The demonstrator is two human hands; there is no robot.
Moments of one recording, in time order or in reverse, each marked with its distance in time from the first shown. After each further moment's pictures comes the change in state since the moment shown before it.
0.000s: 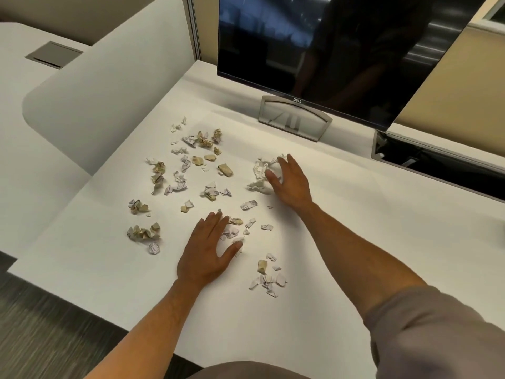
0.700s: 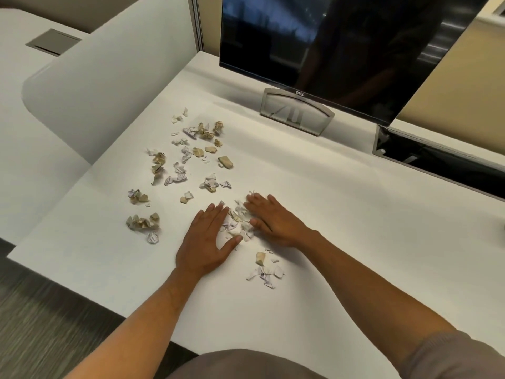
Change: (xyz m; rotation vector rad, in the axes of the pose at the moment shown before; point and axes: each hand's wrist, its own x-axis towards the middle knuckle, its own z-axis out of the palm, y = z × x) left_hand 0.000 -0.002 0.001 0.048 -0.063 0.024; right_hand -0.085 -0.003 0.012 -0.138 -0.484 -0.533
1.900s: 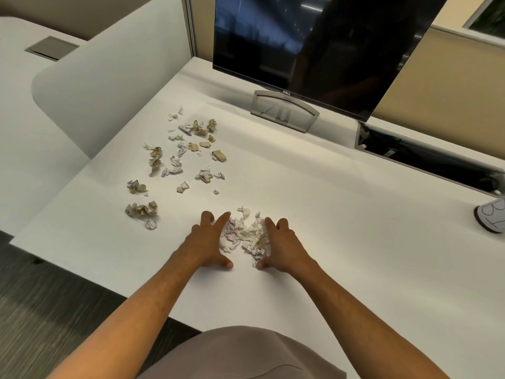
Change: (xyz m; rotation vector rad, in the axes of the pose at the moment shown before) left_hand -0.014 0.043 -0.043 0.064 -0.586 -0.235; right_hand -0.086 -0.070 0.016 0.092 -0.022 0.562
